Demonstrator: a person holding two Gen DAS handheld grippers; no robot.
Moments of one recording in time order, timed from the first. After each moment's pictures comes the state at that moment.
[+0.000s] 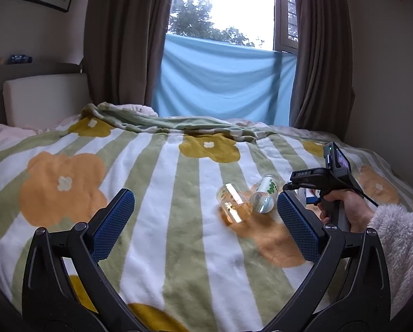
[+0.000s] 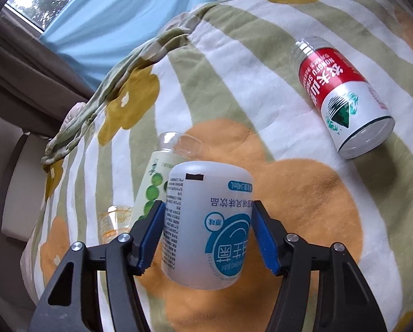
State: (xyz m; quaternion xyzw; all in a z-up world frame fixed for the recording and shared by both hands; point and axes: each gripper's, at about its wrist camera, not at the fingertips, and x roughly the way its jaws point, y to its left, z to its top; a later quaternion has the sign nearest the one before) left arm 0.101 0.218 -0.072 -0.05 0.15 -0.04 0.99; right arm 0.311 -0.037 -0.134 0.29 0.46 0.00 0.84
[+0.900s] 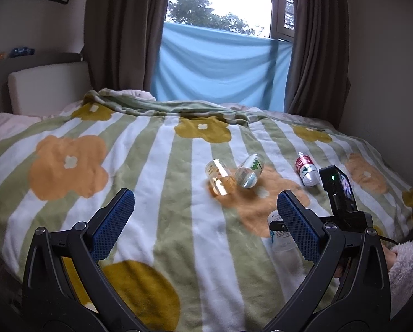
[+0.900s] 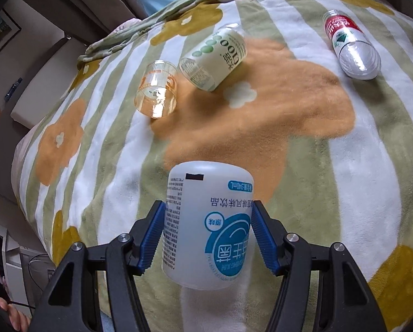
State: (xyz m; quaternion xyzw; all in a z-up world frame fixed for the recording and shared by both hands) left arm 0.048 0.200 -0.067 -0.05 0.19 -0.04 0.98; right arm 0.191 0.013 -0.165 0.16 0.52 0.13 0.83
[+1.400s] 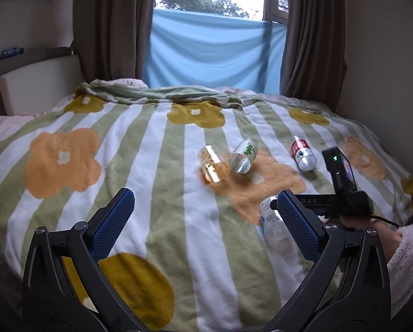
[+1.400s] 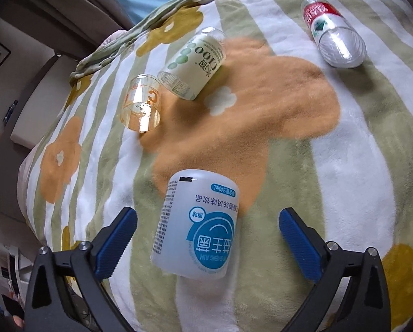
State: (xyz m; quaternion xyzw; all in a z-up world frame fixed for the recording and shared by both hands) left arm 0.063 0.178 -0.067 -0.03 0.24 -0.05 0.97; right arm 0.192 -0.013 -0.159 0.20 0.51 0.13 0.82
